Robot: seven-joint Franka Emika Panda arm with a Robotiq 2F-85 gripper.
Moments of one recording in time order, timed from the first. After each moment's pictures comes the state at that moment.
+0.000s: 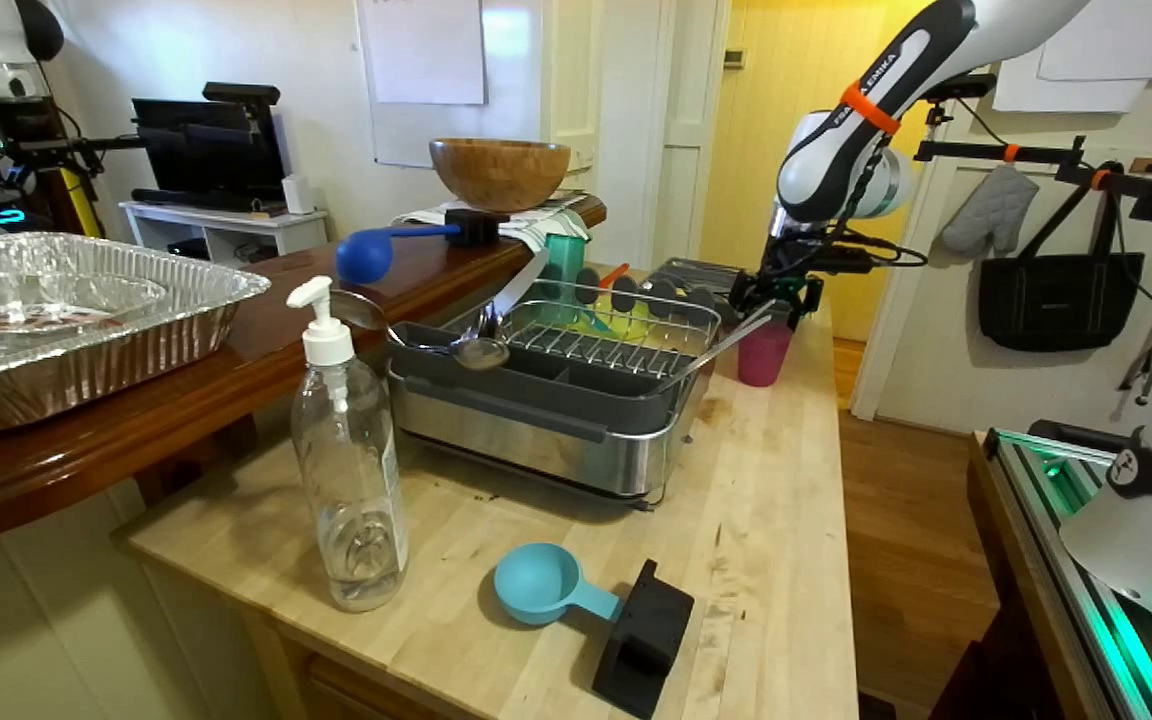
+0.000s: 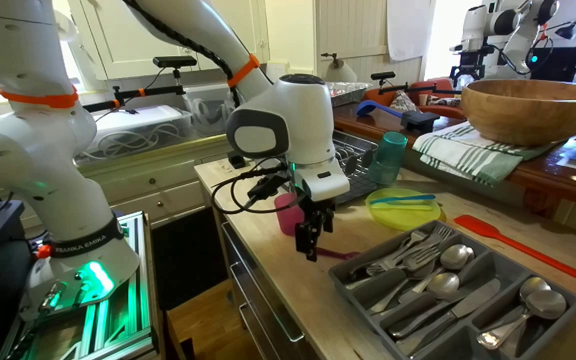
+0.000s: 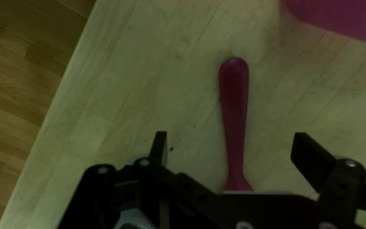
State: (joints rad) arm -0.31 0.19 -0.24 -2.43 0.17 2.69 0.27
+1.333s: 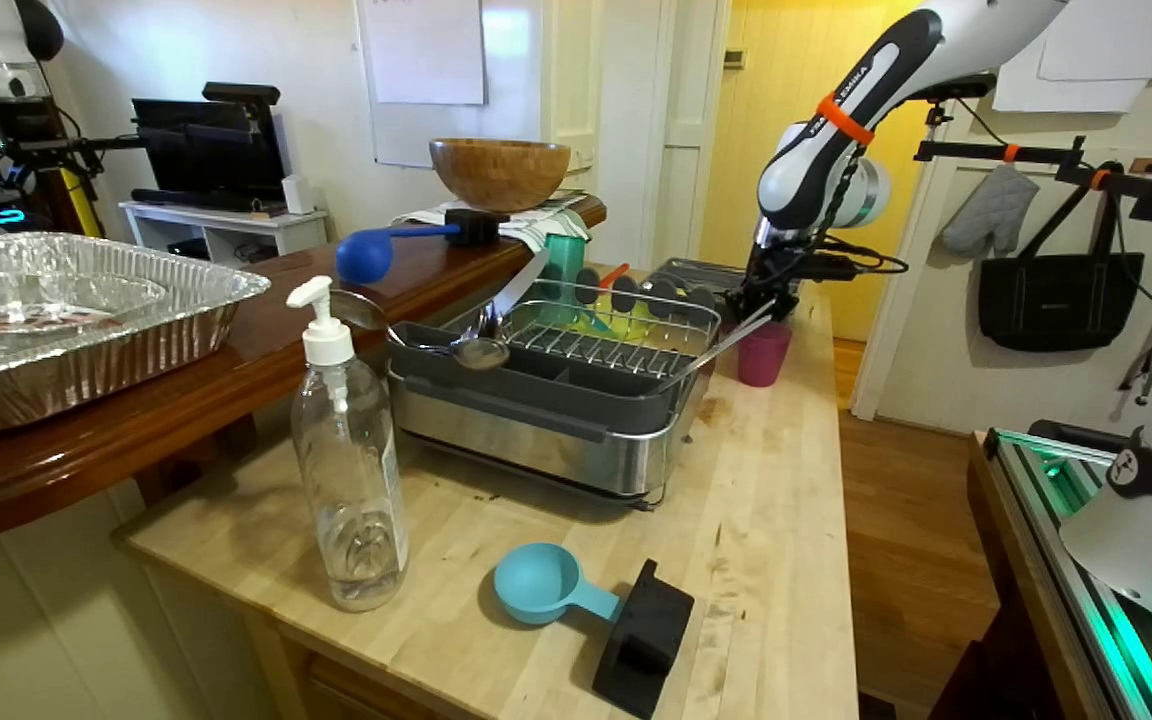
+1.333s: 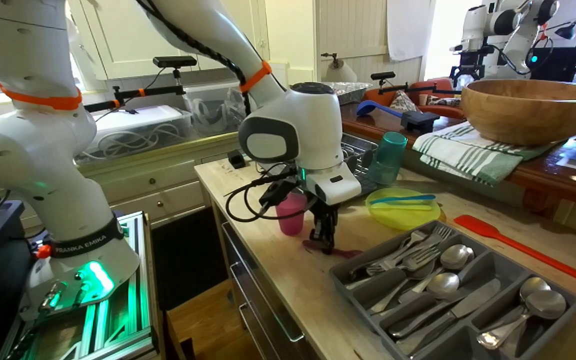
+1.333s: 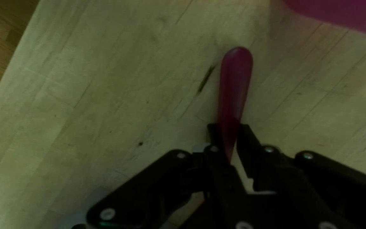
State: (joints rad) arm -0.30 0.26 -0.22 -2.37 0.25 2.71 0.14
